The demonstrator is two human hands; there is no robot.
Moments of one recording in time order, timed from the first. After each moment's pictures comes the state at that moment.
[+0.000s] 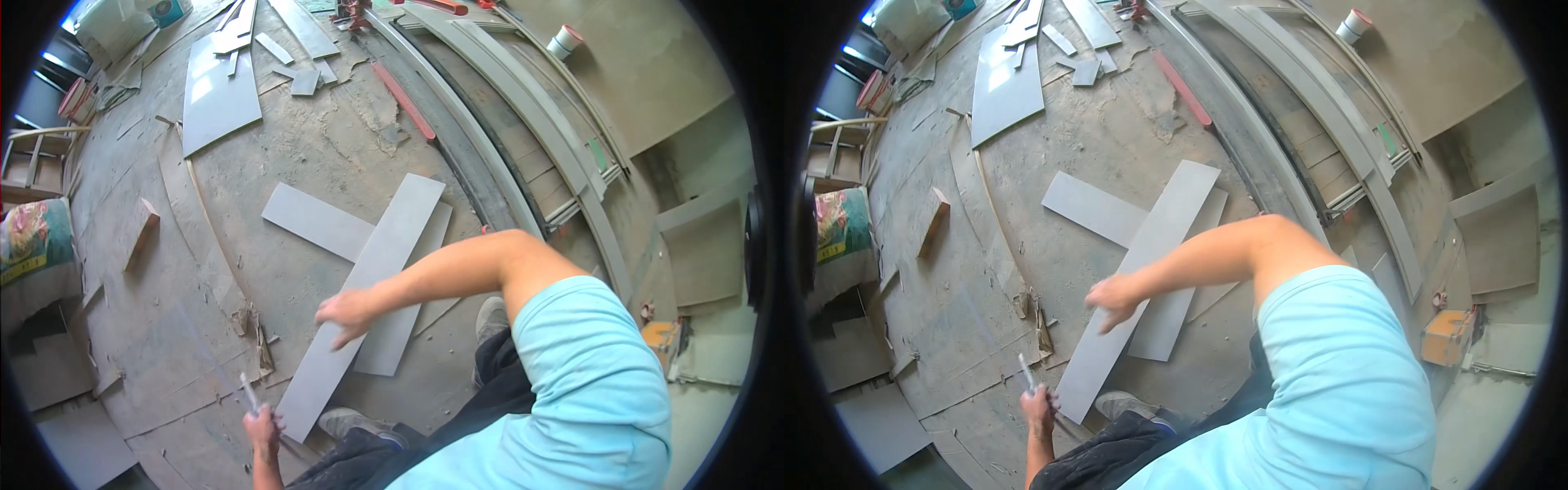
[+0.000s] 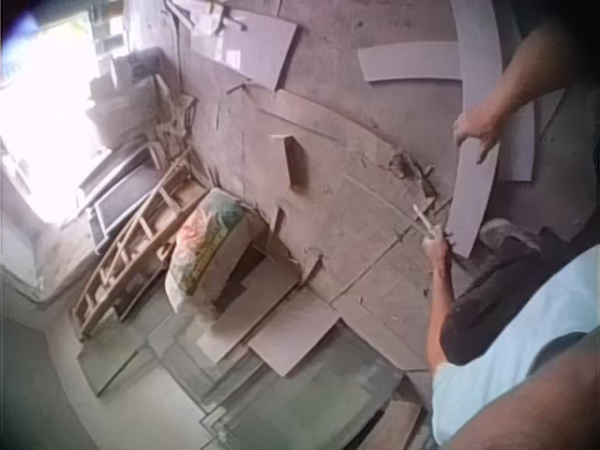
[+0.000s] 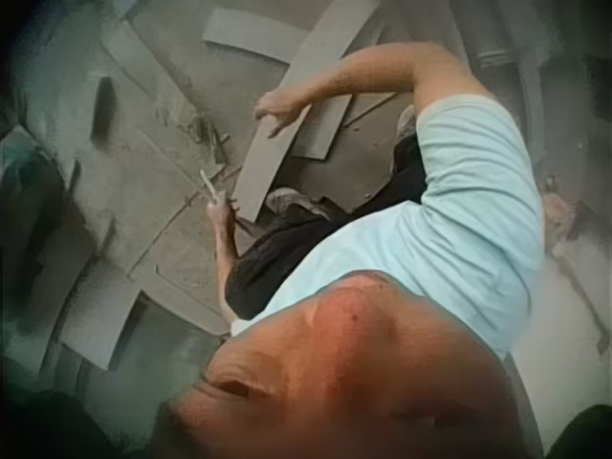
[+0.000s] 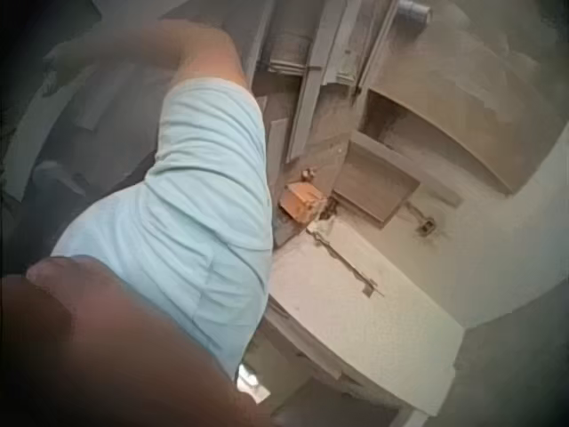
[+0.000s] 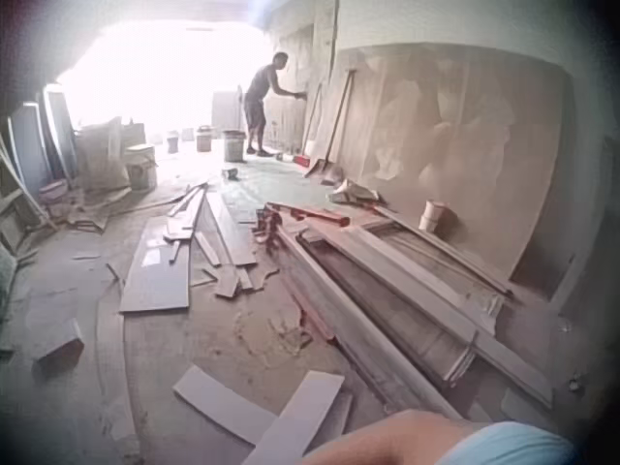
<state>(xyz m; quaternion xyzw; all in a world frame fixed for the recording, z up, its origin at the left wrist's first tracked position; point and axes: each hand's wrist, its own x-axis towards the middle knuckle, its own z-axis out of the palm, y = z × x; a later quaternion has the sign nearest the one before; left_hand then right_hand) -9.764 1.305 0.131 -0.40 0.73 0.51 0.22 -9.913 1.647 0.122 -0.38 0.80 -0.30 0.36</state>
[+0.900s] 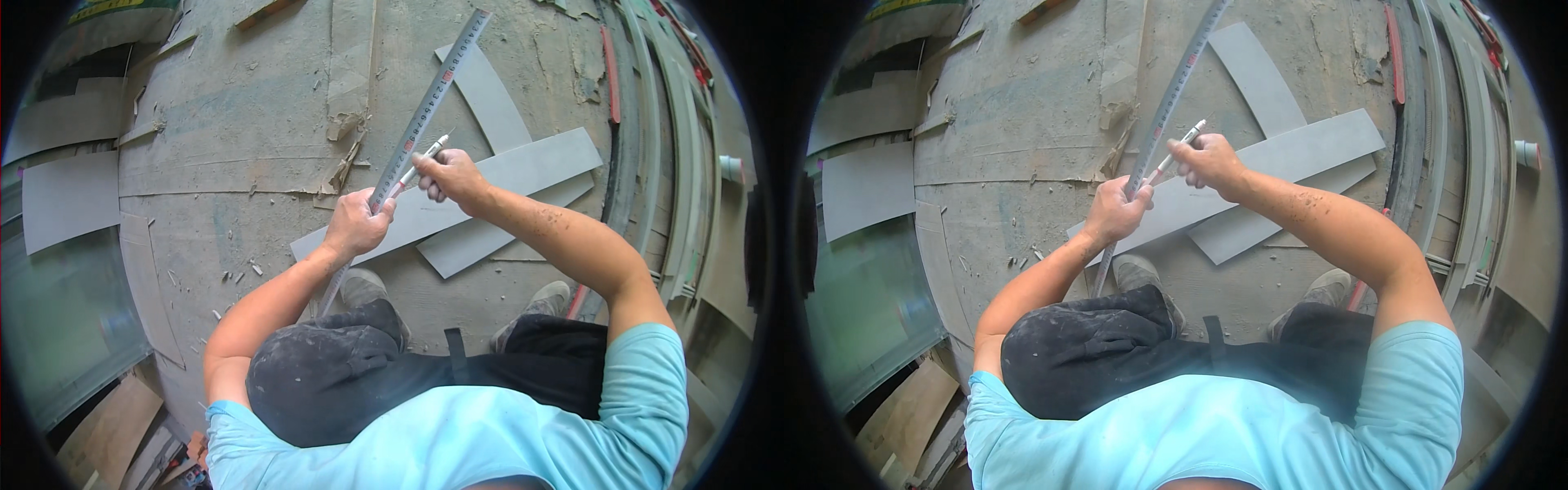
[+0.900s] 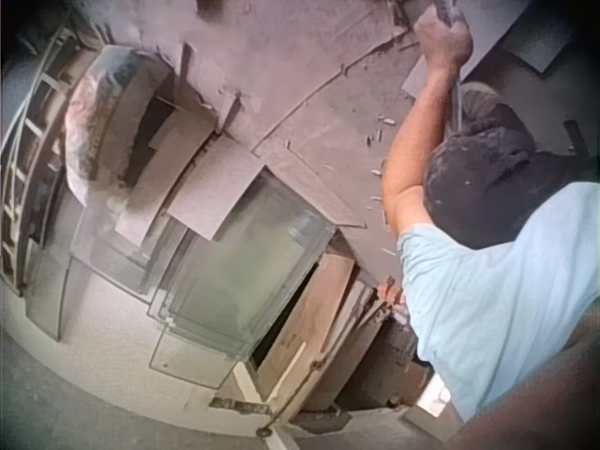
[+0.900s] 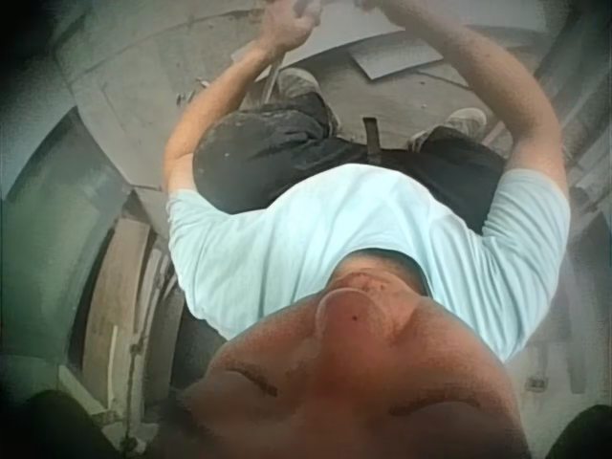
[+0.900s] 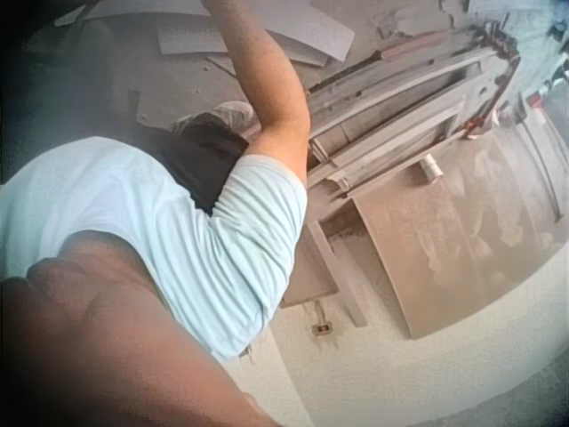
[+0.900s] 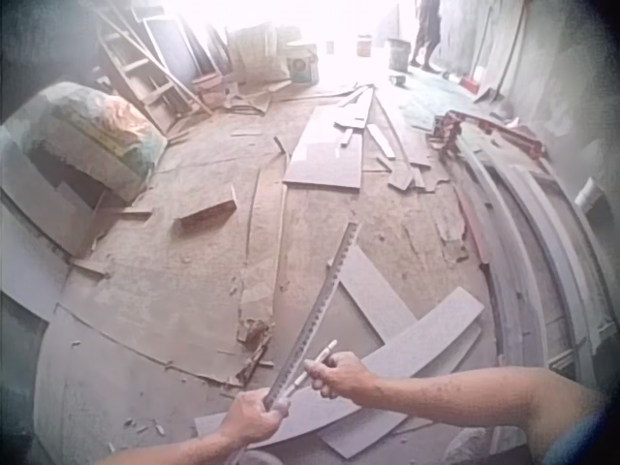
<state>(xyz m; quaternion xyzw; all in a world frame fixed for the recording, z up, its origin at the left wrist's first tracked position) -9.823 1.407 0.161 -0.11 0.85 0.48 0.20 -9.913 1.594 0.130 0.08 0.63 -0.63 0.44</state>
